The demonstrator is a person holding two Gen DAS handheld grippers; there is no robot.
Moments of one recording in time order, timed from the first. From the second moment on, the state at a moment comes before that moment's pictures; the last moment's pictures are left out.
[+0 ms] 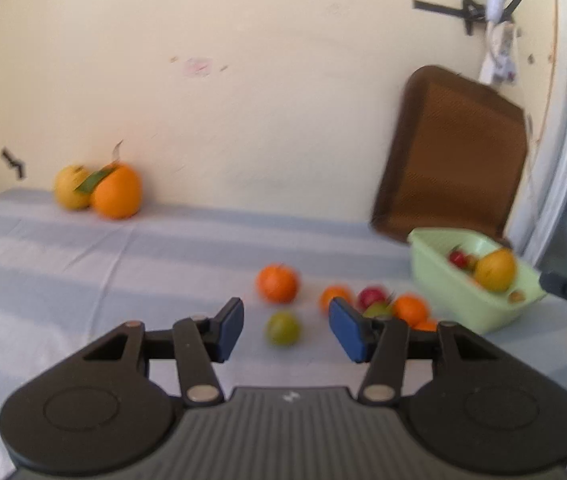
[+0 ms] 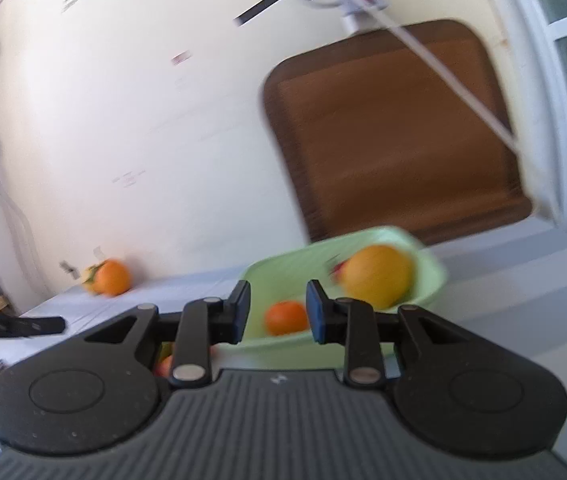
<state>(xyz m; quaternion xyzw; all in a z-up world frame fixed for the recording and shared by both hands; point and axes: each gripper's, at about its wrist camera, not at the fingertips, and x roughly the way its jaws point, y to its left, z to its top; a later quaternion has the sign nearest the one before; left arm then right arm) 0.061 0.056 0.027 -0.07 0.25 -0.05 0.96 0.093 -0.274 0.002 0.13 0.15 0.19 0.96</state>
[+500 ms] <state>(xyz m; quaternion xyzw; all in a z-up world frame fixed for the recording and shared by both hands) 0.060 0.059 -0.010 -0.07 0.30 -0.02 0.95 0.090 -0.176 -0.026 0.05 0.25 0.25 0.93</state>
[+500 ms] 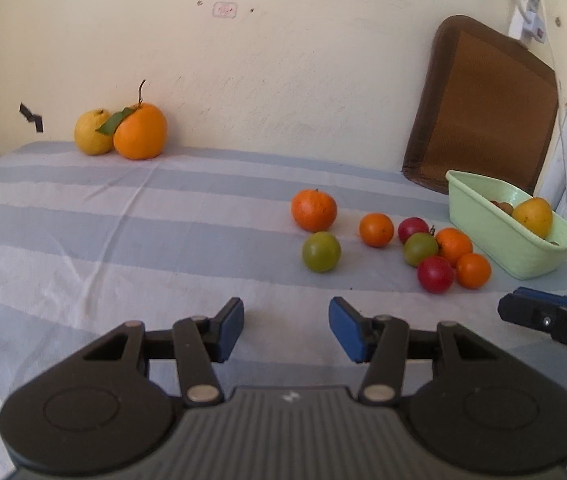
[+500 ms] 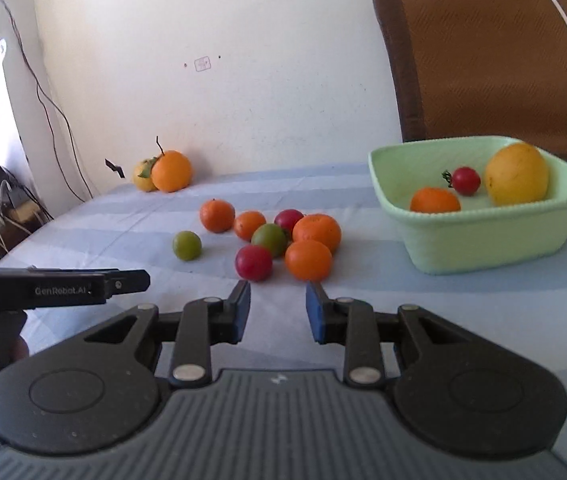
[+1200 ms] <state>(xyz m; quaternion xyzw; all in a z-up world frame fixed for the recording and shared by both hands) 0.058 0.050 -0.010 -0.04 0.29 0.01 0.96 0.088 -0.182 -0.027 0.07 0.25 0.25 0.93</state>
